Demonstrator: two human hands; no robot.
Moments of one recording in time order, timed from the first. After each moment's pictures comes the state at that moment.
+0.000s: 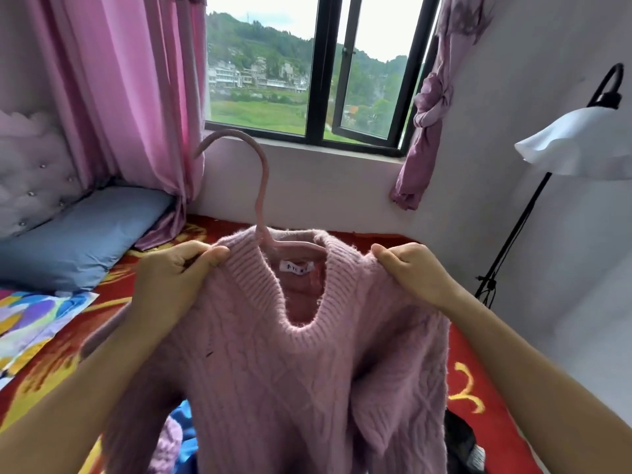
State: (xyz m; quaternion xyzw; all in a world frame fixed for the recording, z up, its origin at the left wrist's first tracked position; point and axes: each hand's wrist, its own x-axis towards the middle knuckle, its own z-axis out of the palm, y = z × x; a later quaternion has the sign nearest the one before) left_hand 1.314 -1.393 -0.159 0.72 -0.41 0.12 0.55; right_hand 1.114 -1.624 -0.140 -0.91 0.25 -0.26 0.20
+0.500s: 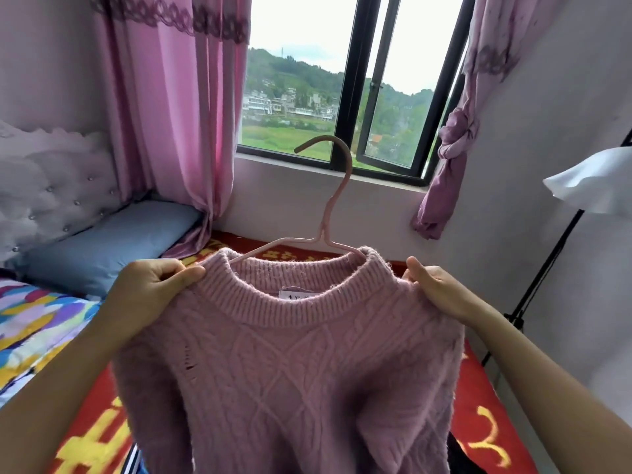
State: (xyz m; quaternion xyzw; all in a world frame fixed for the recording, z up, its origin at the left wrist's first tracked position) left_hand 1.365 -1.347 -0.166 0.77 -0.39 0.07 0.50; right_hand 1.116 -1.646 -0.130 -0.89 0.28 -0.18 0.30
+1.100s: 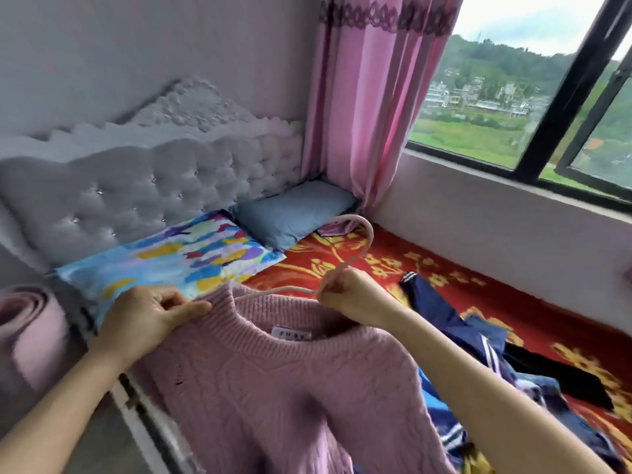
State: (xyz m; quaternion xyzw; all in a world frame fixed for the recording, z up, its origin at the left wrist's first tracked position) left_hand 1.307 -1.142 -0.197 0.88 -0.11 0.12 0.44; right_hand 1.291 -1.429 -0.157 -0.95 -0.07 0.00 0.29
